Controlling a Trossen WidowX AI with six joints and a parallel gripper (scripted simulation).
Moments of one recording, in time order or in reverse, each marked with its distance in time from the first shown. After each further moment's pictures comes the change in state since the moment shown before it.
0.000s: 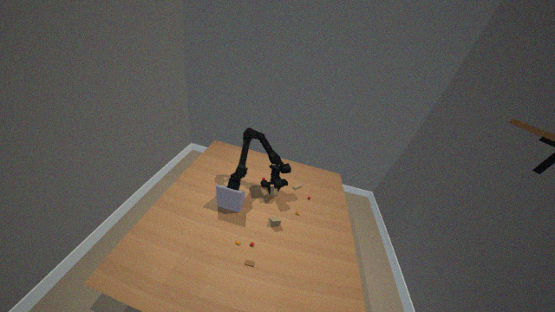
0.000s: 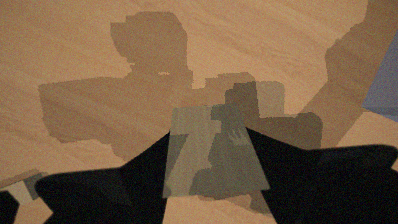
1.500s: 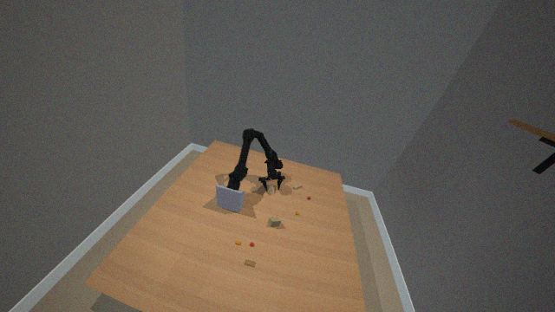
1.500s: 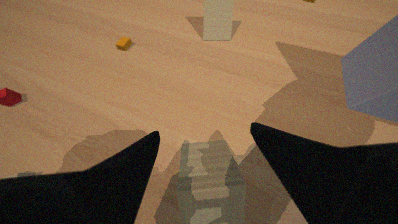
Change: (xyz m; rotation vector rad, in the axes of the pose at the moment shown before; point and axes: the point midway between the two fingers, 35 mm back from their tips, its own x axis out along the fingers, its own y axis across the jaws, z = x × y) arm -0.011 0.001 -0.034 0.009 -0.488 0.007
